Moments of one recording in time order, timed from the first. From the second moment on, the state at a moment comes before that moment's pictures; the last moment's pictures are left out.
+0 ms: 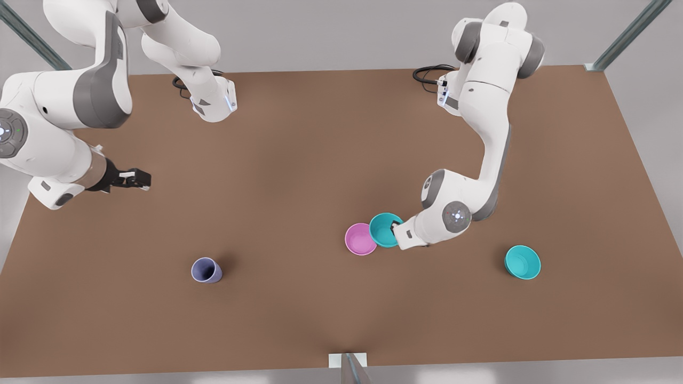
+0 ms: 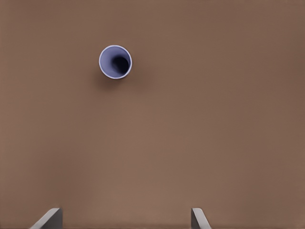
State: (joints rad) left arm -0.43 0.71 0.00 -1.36 -0.27 2.02 0.10; right arm -0.14 0.24 0.23 -1.27 -0.10 1.33 0.01
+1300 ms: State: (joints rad) left arm -0.18 0.27 0.01 -1.23 0.00 1.38 -0.44; right arm -0.13 0.24 0.23 -1.27 -0.10 1.32 -0.07
